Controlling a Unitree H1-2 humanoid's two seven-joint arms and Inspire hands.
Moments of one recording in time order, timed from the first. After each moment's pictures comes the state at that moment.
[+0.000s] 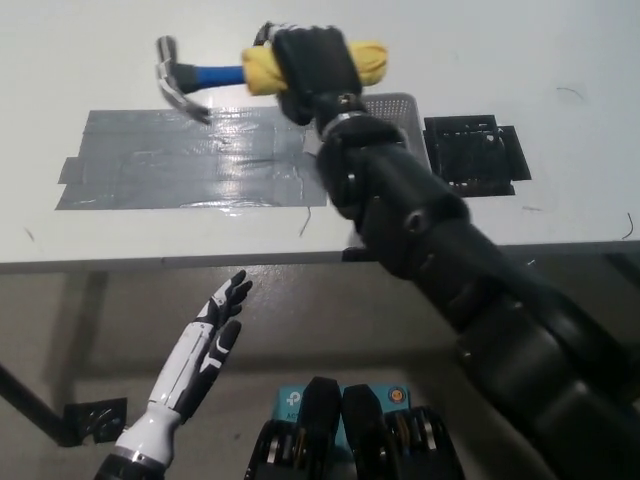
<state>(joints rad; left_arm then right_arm) -0.08 0.17 -0.12 0.01 0.16 -0.18 -0.11 -1.33 0.13 0.53 1.31 -0.70 0.01 -0.38</state>
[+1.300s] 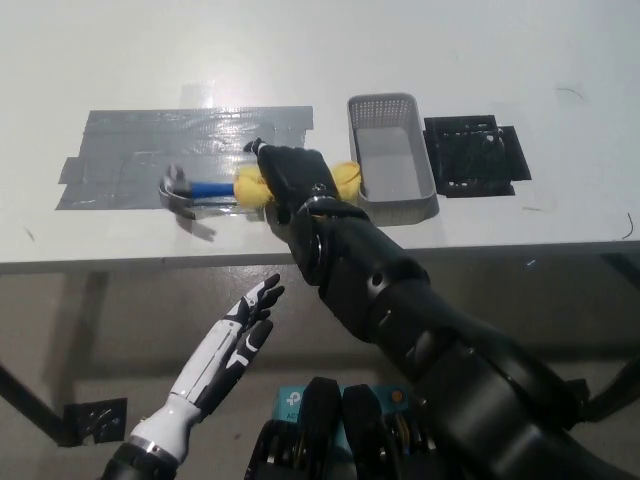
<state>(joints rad) -0.10 0.18 -0.17 -0.06 0.17 -0.06 -0.19 -1.24 0.23 0.45 1.44 -0.60 0.07 -0.18</state>
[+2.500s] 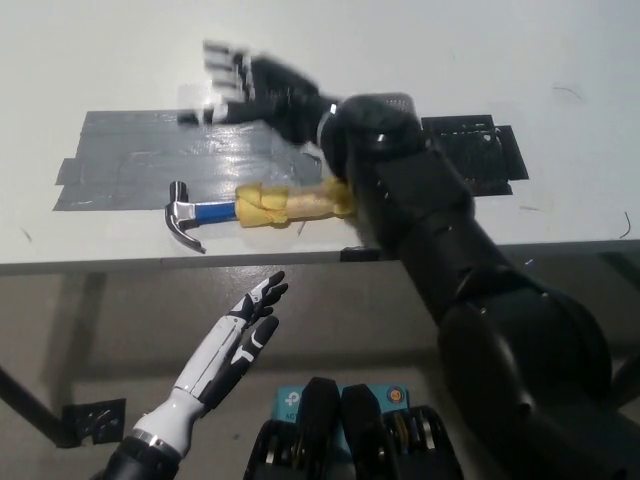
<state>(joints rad) -0.12 0.18 -0.17 -0.05 0.19 -0.05 -0.20 -1.33 0.16 -0.27 1.15 -0.09 0.11 0.34</state>
